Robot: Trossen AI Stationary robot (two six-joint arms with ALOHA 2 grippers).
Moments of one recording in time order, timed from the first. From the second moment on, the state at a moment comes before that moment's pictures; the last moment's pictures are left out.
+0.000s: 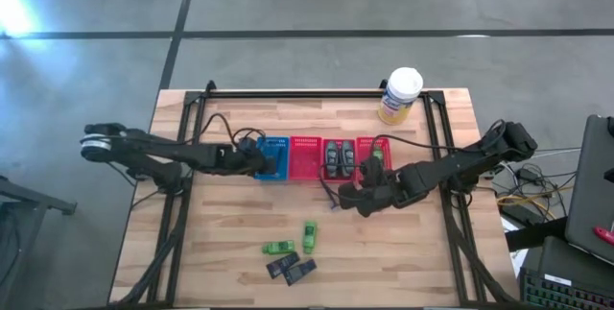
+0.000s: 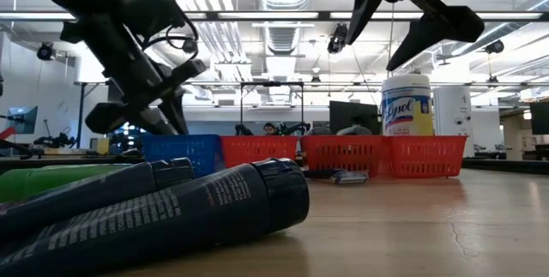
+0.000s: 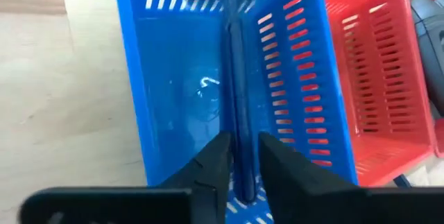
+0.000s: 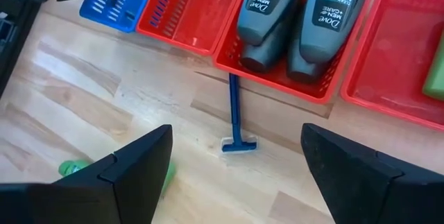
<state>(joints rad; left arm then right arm) 0.06 1.27 0.56 -0.18 -0.31 -1.31 0.35 1.51 1.17 -0.79 0.50 1.54</state>
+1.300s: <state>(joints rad) -0.33 1.06 0.76 -0.29 -0.31 -0.87 0.21 1.96 1.29 -0.66 0.19 1.19</state>
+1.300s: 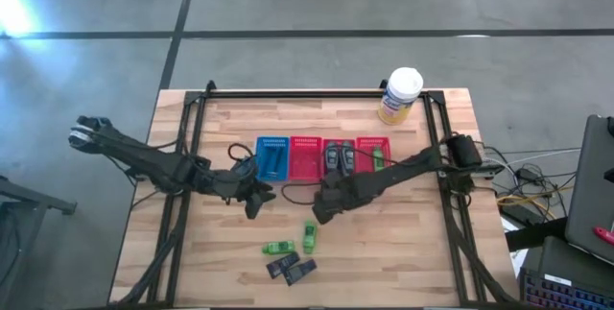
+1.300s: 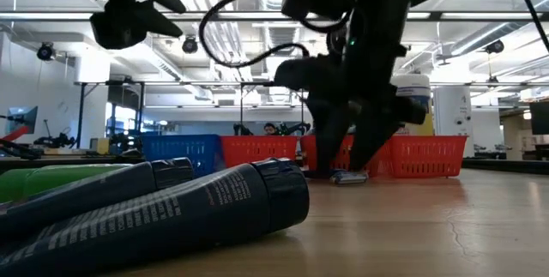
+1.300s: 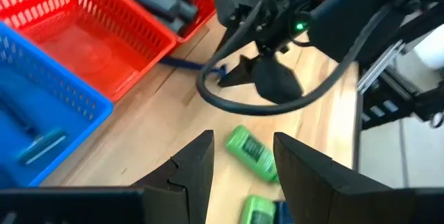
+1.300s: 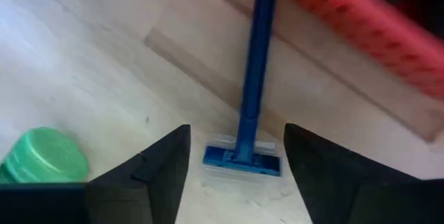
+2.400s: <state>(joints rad) -0.37 1.06 0.76 -0.32 0.01 -0.29 0.31 1.81 1.33 -0.59 0.10 0.99</state>
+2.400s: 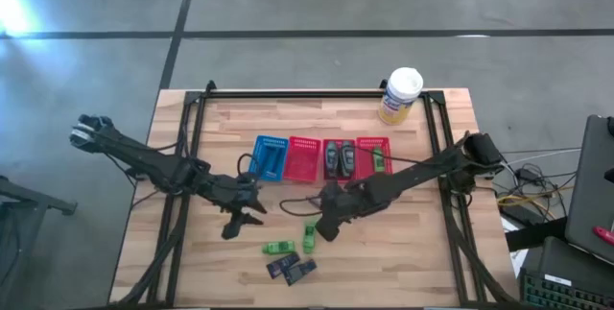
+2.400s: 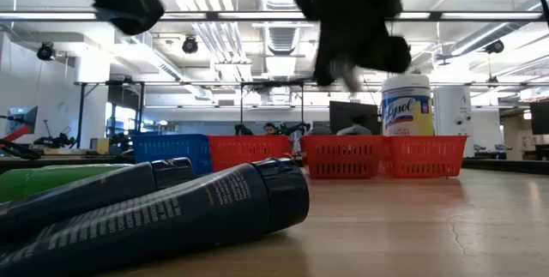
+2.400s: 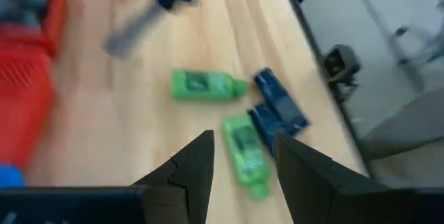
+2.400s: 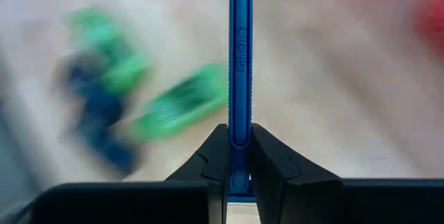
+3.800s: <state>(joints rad) -0.43 1.46 0.97 -0.12 -0.39 0.42 0.24 1.77 1.40 -0.41 -0.21 1.11</state>
